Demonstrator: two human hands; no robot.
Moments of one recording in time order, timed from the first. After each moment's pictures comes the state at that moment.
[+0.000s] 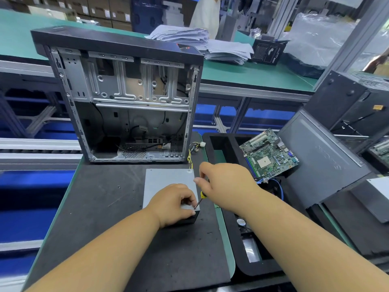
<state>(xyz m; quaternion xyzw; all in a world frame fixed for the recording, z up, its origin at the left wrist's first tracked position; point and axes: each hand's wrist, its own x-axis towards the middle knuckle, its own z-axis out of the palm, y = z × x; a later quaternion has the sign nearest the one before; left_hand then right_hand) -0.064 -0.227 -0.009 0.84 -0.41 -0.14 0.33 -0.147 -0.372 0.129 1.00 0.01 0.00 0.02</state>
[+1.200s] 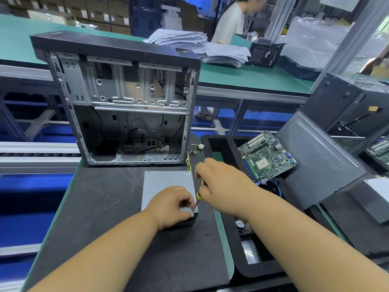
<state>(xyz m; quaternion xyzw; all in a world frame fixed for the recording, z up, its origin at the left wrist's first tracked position) -0.065 -0.228 -0.008 0.84 -0.42 -0.13 0.33 -0.151 -0.373 0.136 1.00 0.06 -0.03 -0.03</state>
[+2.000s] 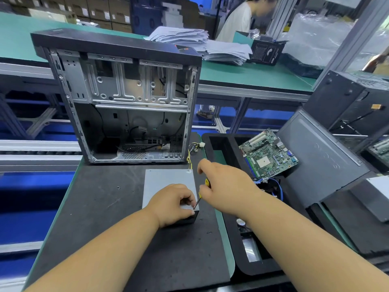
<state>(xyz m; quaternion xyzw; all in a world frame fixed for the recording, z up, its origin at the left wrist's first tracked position) -0.062 -0.228 -0.011 0.83 -0.42 -0.12 0.33 -0.155 -0.374 0.127 1.00 0.02 0.00 -0.05</state>
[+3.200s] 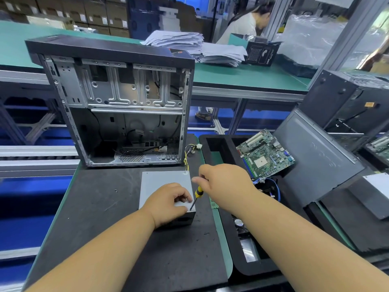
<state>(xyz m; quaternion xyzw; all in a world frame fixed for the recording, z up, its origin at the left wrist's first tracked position) -0.063 -0.228 -0.010 0.83 -0.36 -0.15 0.40 -0.154 -0.381 0.131 1.00 -0.02 -0.01 0.02</state>
